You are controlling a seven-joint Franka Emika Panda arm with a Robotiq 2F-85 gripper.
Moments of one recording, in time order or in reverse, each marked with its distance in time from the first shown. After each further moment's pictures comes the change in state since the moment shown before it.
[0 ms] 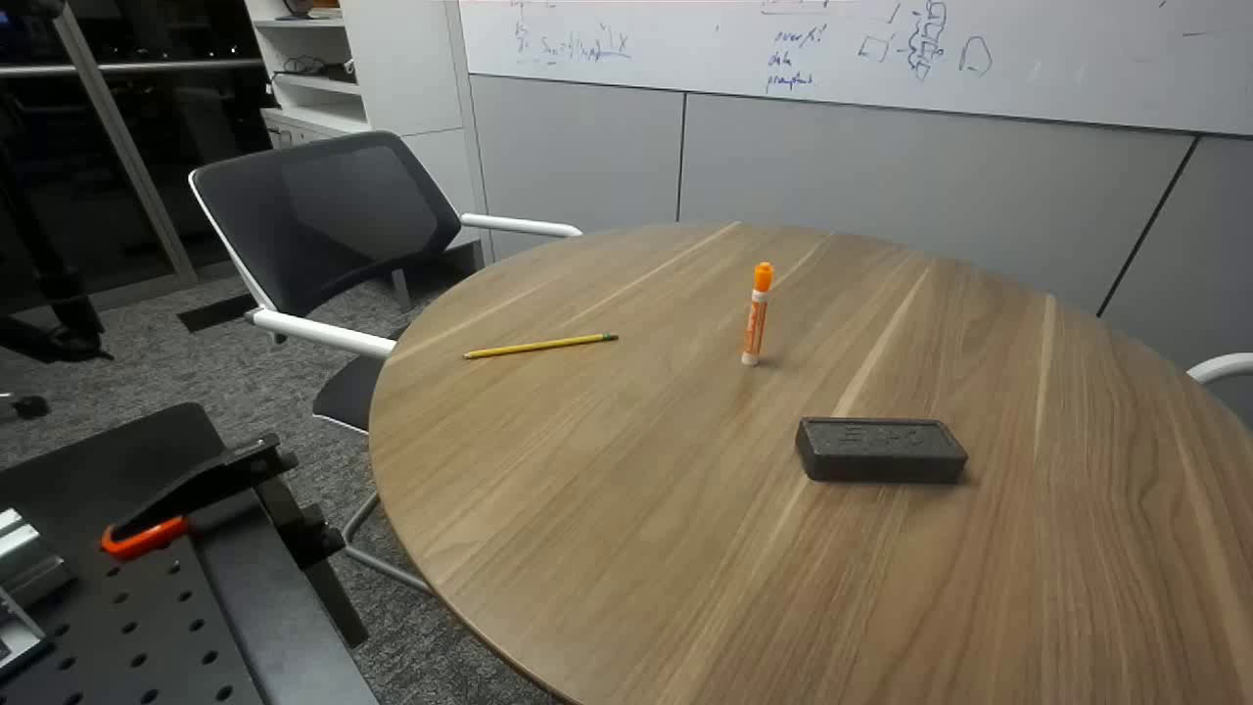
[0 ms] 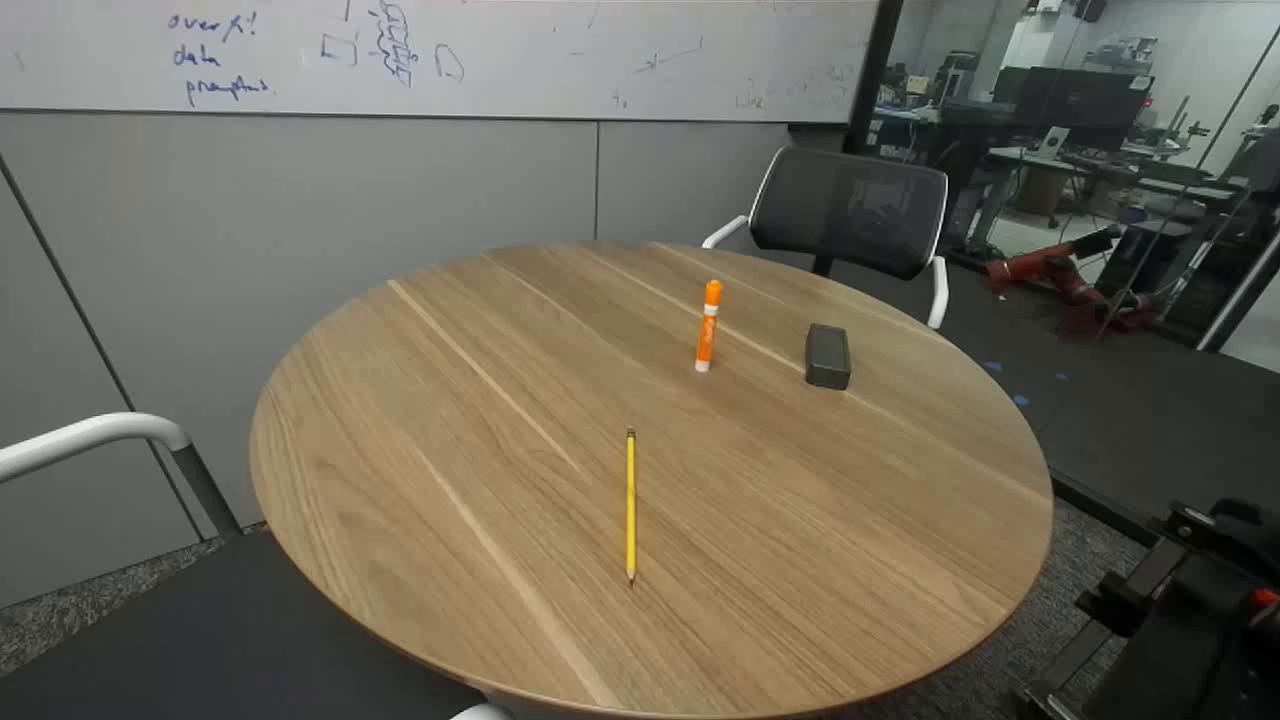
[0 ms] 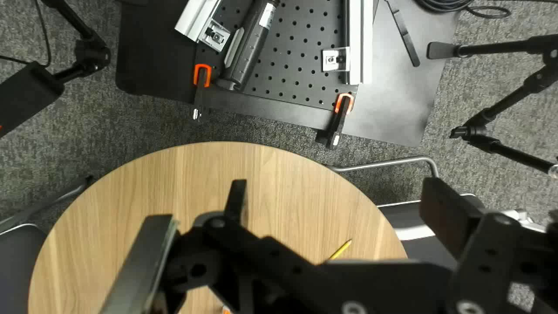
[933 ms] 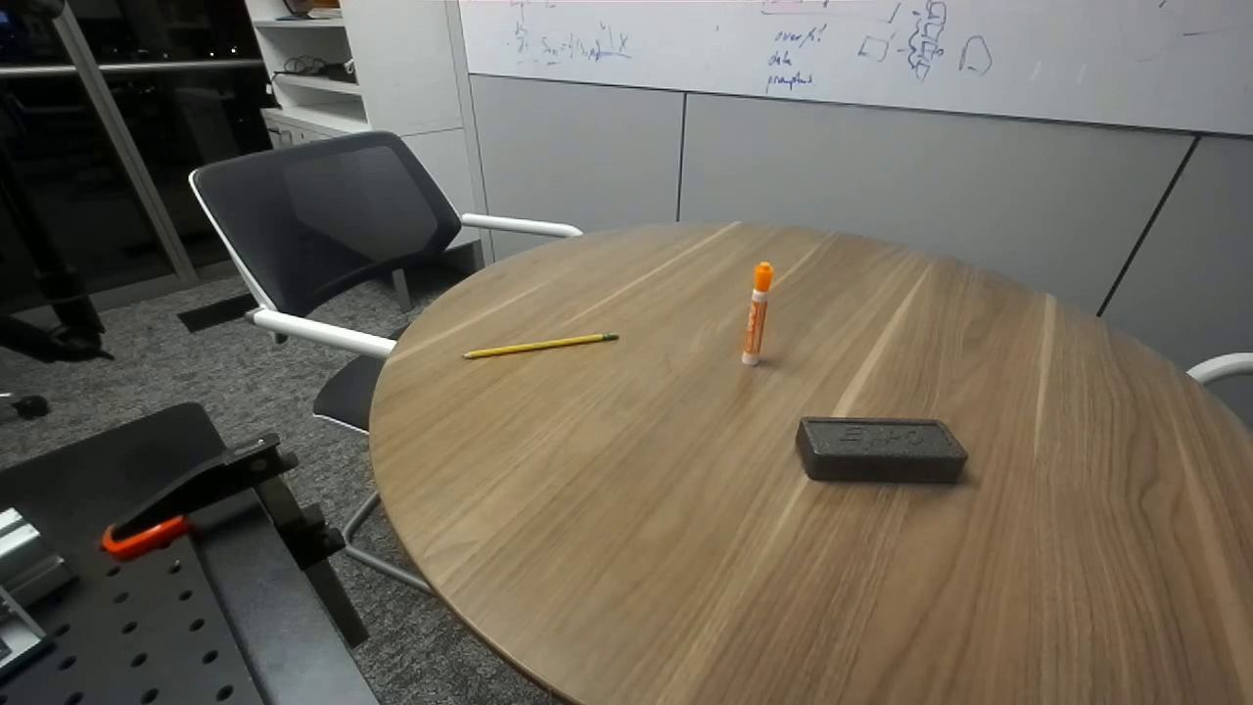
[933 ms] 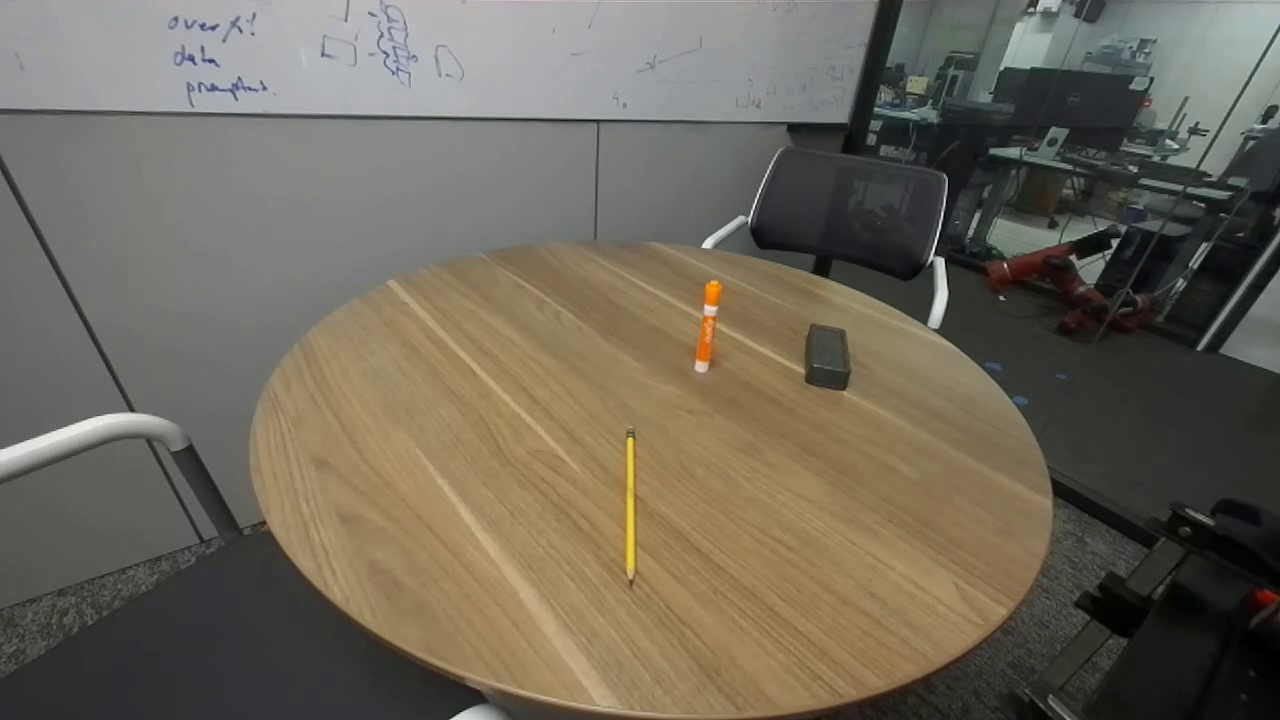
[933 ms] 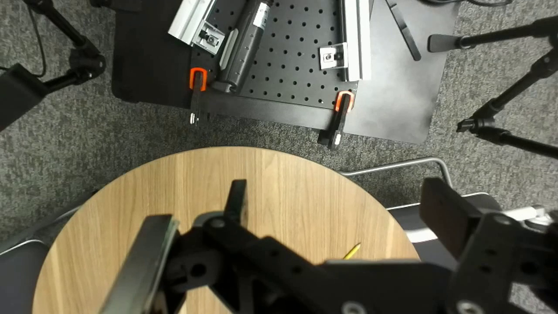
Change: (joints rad) arm 0.001 0.065 0.035 0.009 0.008 0.025 0.075
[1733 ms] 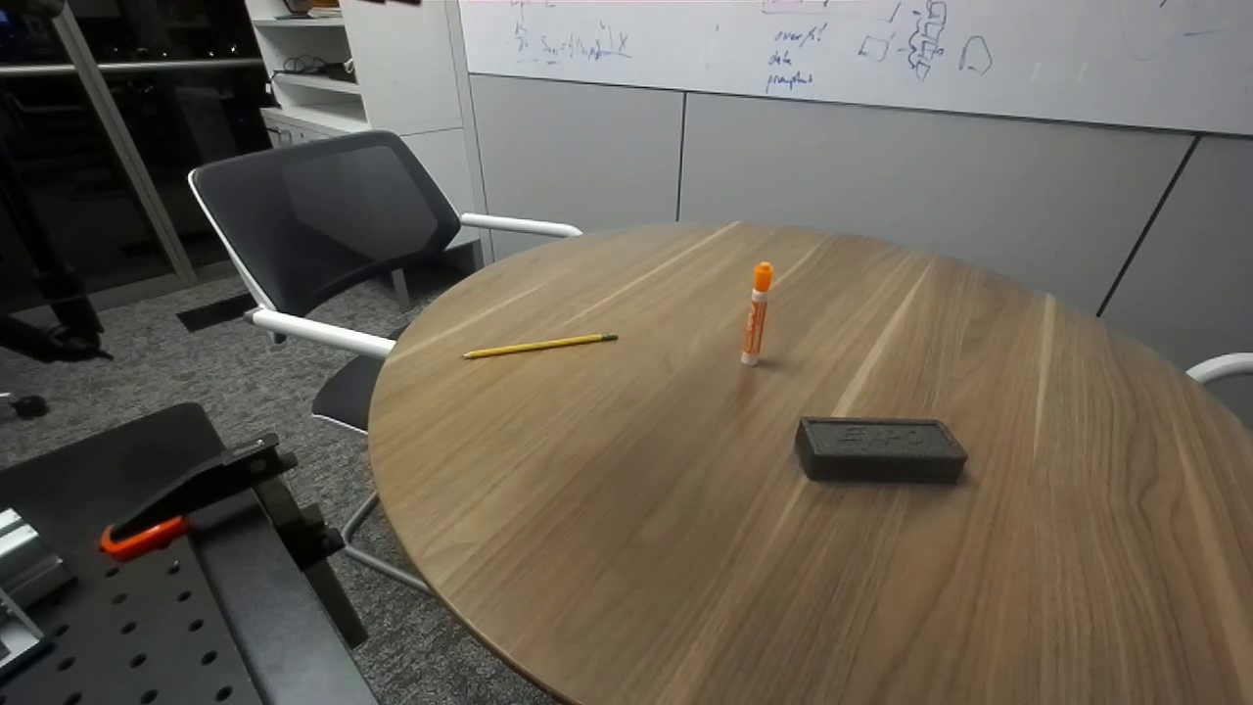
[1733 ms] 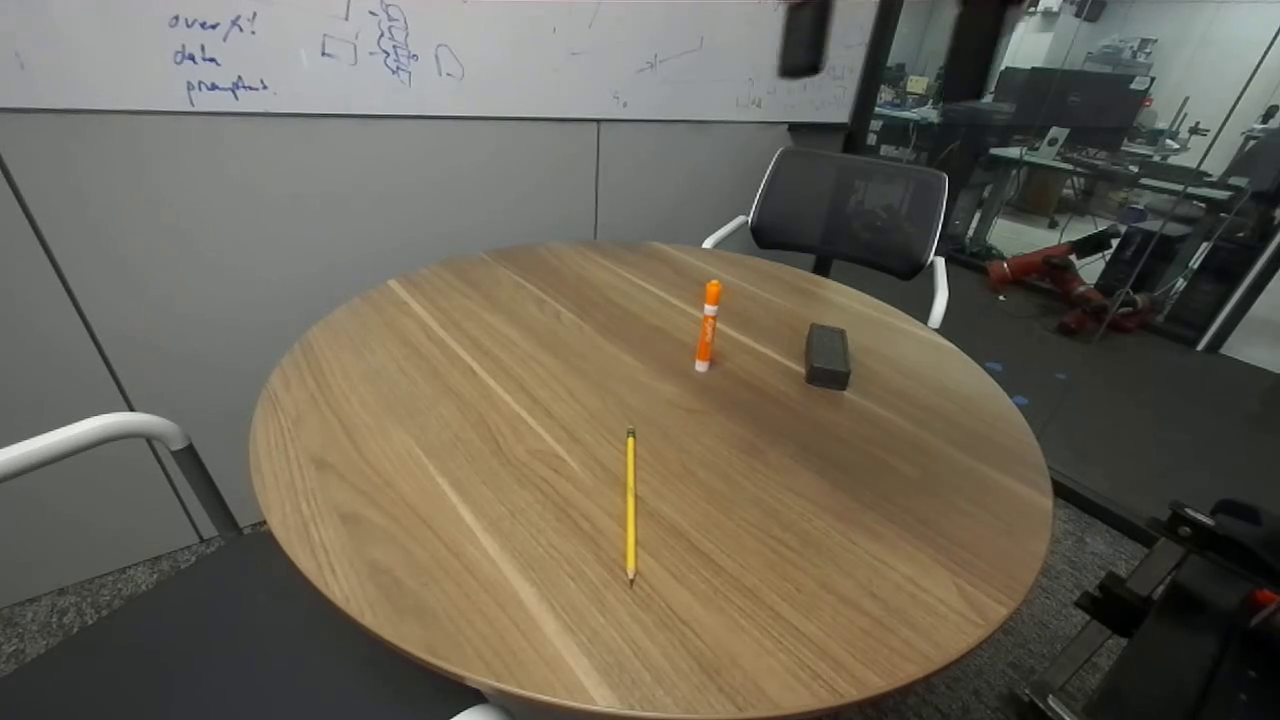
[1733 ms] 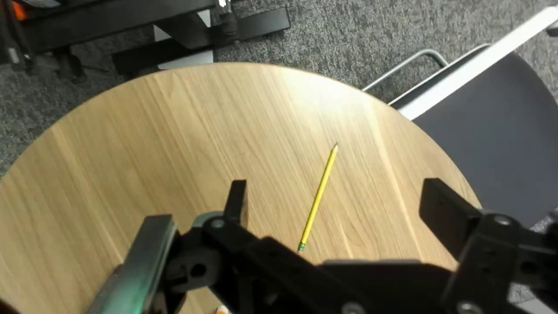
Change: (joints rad) arm 0.040 0.739 0.155 0.357 0.071 0.398 0.571
